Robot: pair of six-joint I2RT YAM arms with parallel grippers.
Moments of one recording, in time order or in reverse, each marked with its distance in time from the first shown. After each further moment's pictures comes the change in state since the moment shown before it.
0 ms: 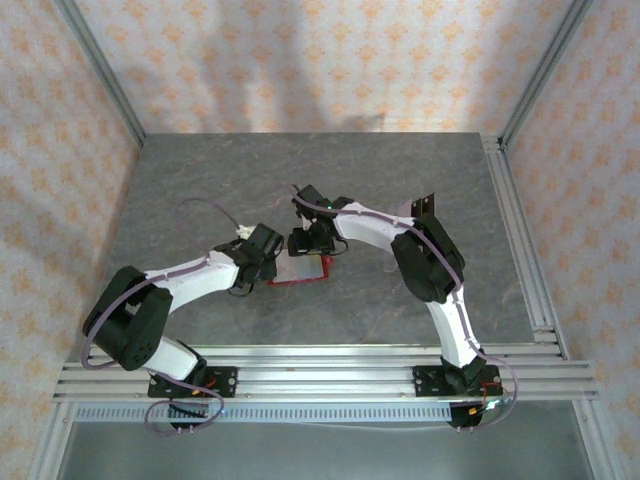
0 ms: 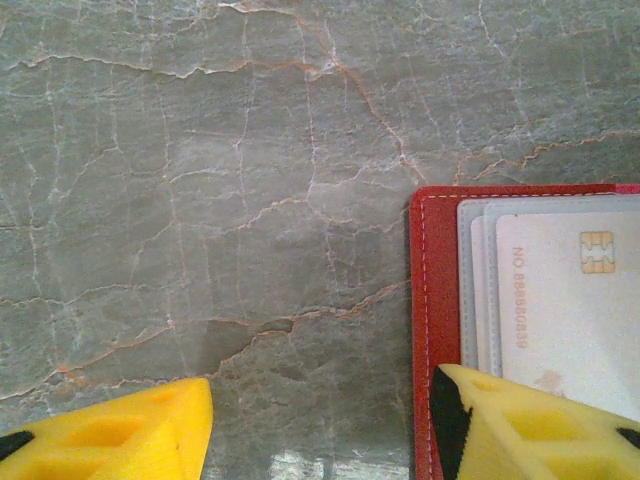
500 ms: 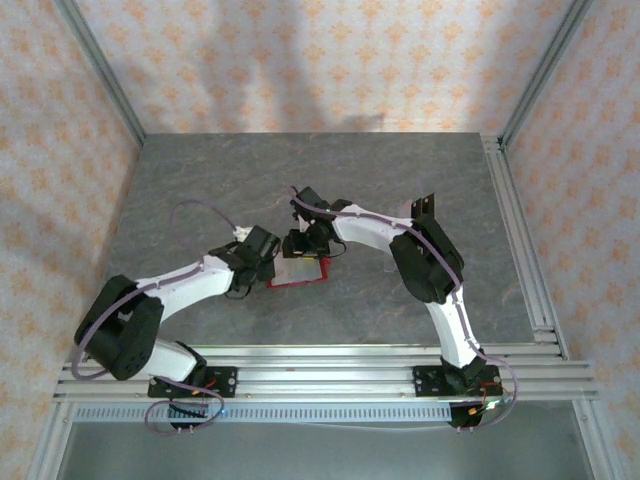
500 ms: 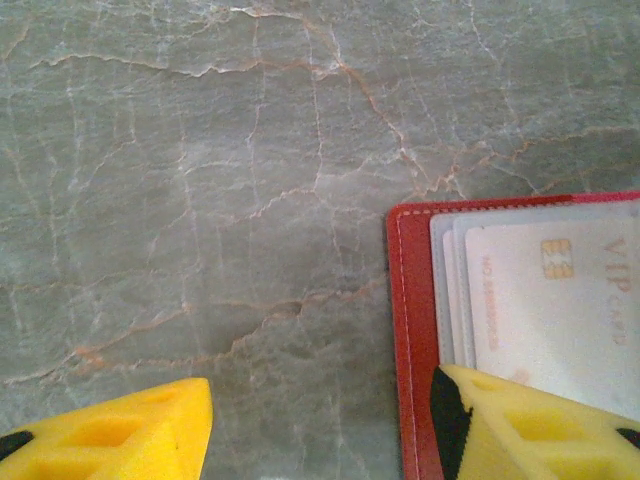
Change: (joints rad) left arm -0.002 -0.080 -0.041 0.000 0.010 0.000; right arm 0.007 0.000 -0.013 0.036 -0.076 0.056
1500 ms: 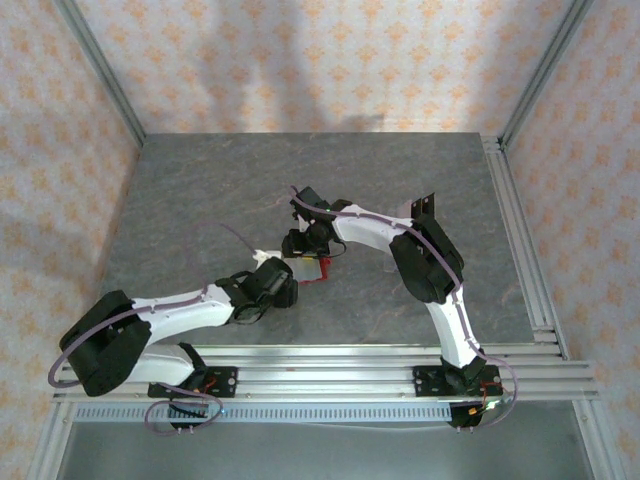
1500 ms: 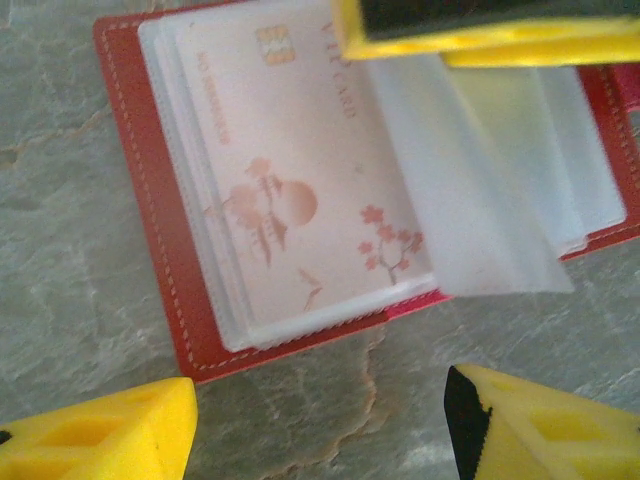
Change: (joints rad) left arm -0.245 -0.091 -0.176 0.212 0.064 -0.055; right arm 0.000 0.000 0.000 0.006 -0.004 0.004
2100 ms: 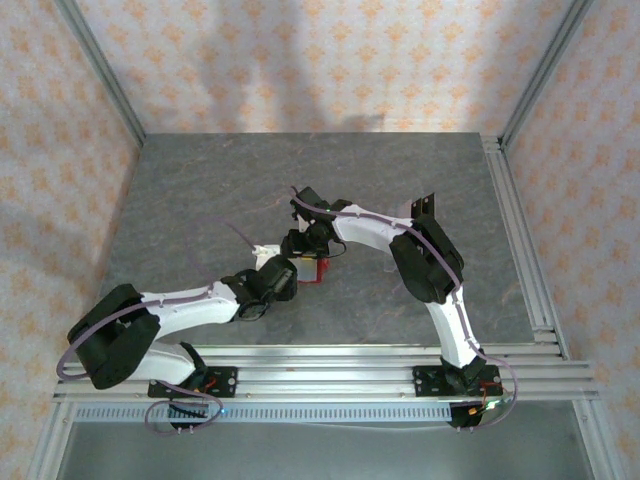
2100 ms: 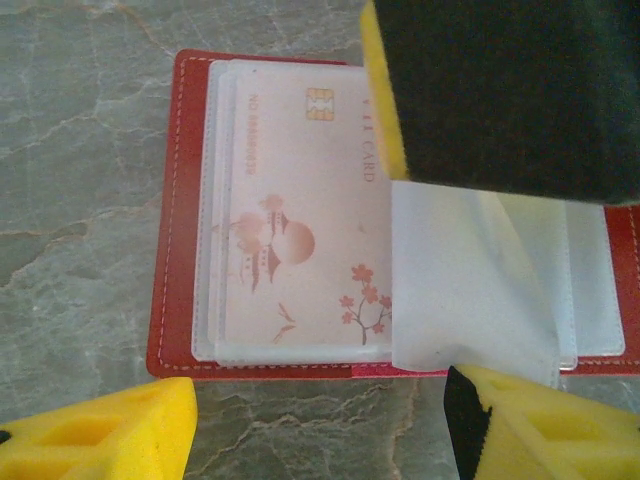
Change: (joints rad) left arm -0.004 0.051 0.022 0.043 -0.140 -0.030; right arm 0.000 0.000 0.000 0.000 -0.015 0.000
